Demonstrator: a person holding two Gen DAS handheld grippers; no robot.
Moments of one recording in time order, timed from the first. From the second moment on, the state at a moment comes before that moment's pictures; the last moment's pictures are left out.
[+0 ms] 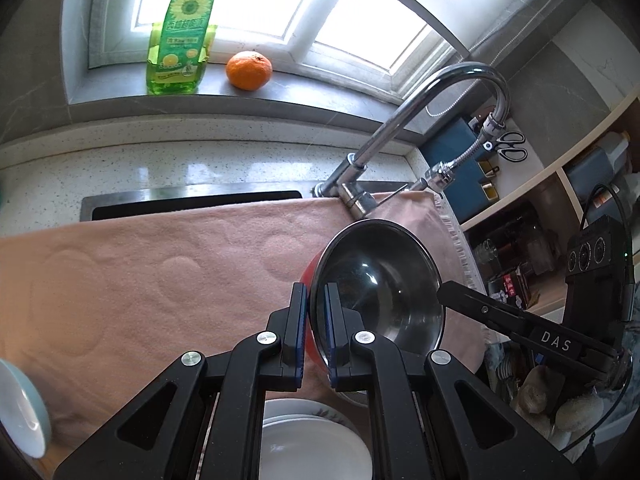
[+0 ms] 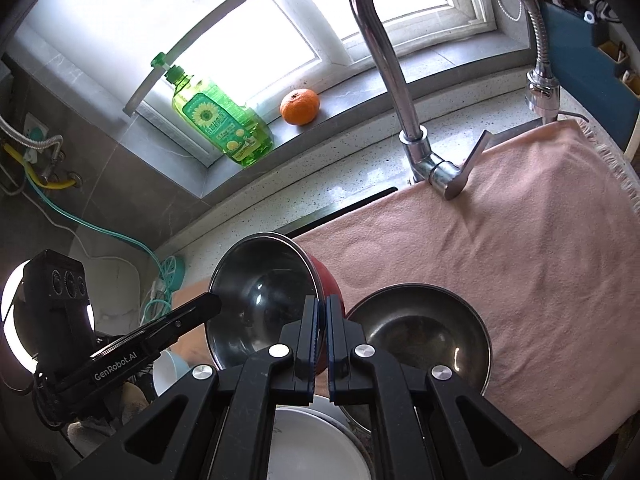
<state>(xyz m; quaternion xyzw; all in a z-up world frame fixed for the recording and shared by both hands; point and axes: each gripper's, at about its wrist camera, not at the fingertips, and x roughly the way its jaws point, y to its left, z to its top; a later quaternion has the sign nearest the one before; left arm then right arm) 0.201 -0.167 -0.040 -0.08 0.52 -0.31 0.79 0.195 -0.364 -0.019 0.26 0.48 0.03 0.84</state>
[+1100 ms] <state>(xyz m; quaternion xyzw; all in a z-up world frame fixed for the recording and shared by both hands) 0.172 -0.242 -0.099 0.00 0.58 -0.32 0.75 0.152 -0.423 -0.089 0.27 0.51 -0.04 0.81</state>
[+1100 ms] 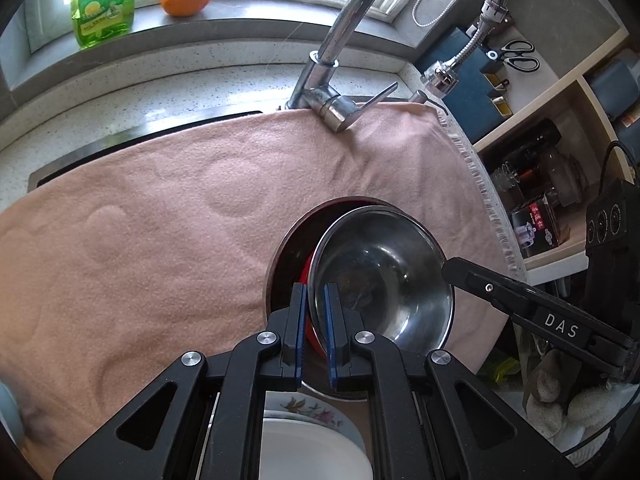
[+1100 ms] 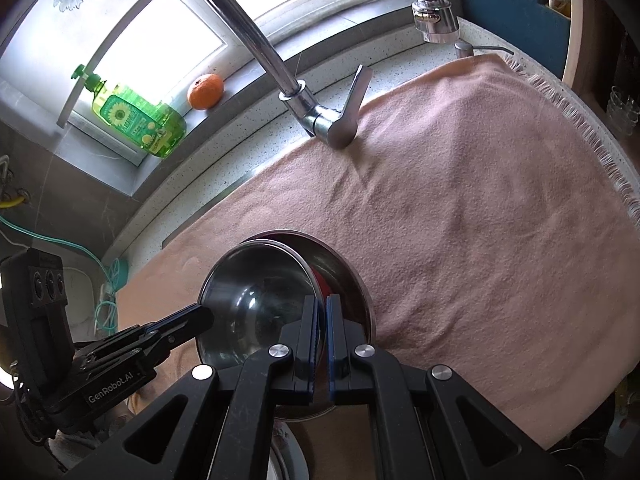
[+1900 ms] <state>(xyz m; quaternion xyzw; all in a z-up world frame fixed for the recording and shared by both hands) 0.172 -0.250 -0.114 0.03 0.58 -0.30 0.75 0.162 -0.410 -0.108 0.21 0.53 -0.06 0.82</state>
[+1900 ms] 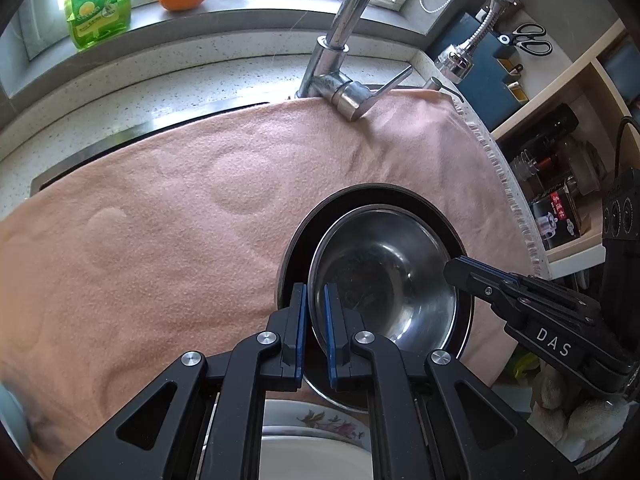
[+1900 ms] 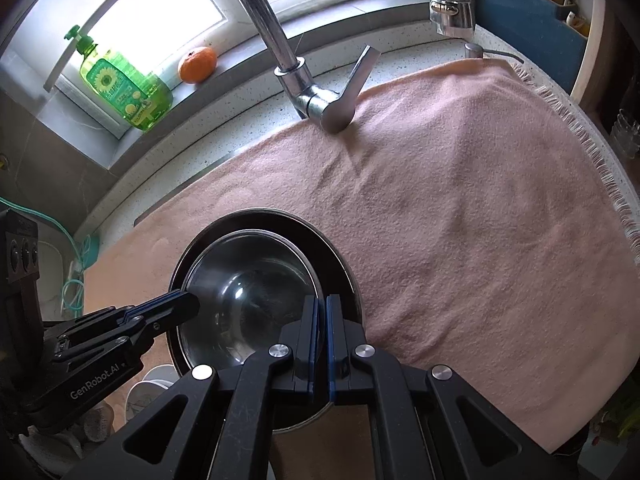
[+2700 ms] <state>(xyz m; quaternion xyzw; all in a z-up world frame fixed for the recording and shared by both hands) 0.175 -0.248 -0.114 0.03 0.59 -0.32 0.74 0.164 -0.404 -0.098 0.19 0.53 -0.06 0.83</state>
